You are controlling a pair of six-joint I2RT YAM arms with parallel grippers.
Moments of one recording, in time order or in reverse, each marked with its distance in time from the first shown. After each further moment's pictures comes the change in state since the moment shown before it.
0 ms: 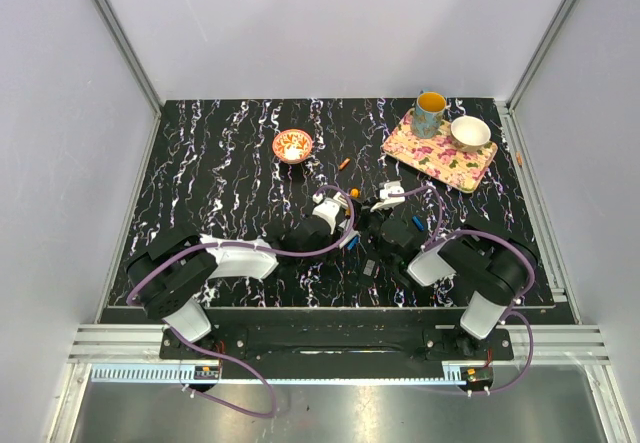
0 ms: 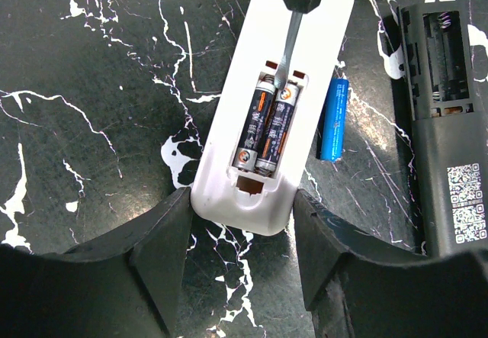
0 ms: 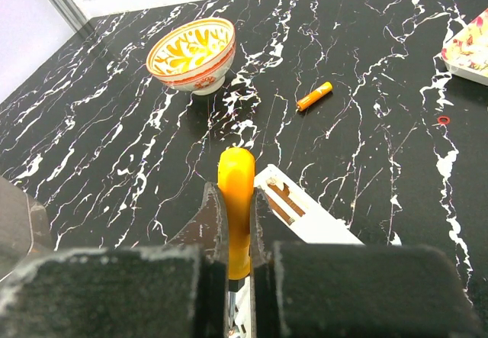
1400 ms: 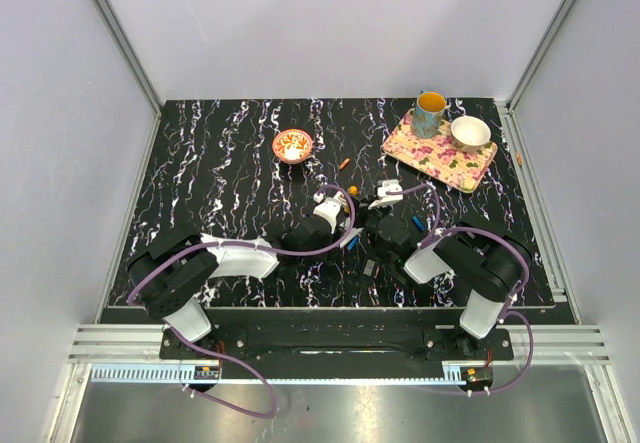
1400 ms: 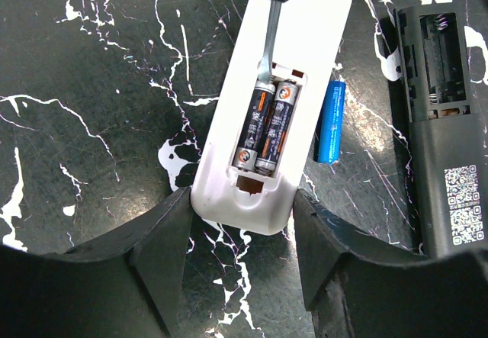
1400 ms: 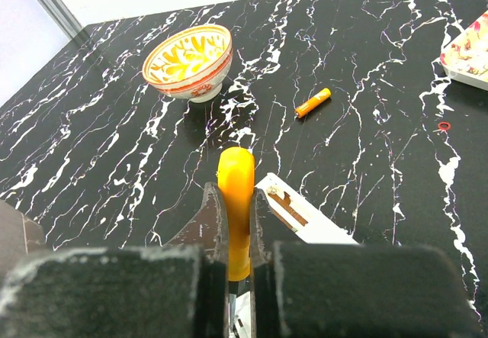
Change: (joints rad) left arm 0.002 0.007 0.009 -0.005 0.008 0.002; right arm 0.000 0.035 0.034 0.008 0.019 -0.001
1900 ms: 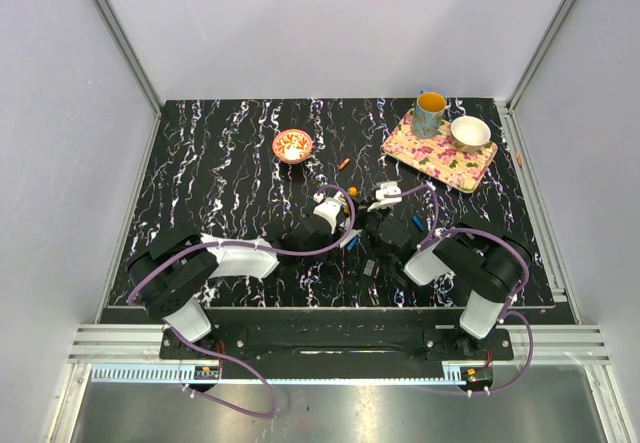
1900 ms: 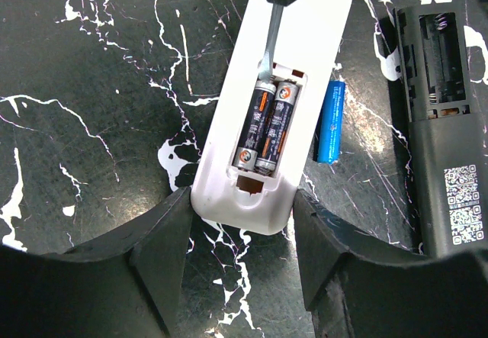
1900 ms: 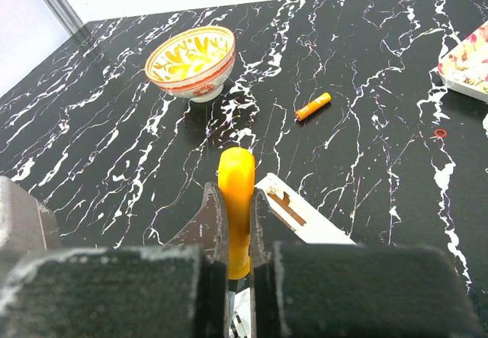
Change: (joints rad) left arm 0.000 0.000 0.000 0.000 0.001 0.000; right arm 0.013 -0.001 -0.011 0.024 0.005 -0.046
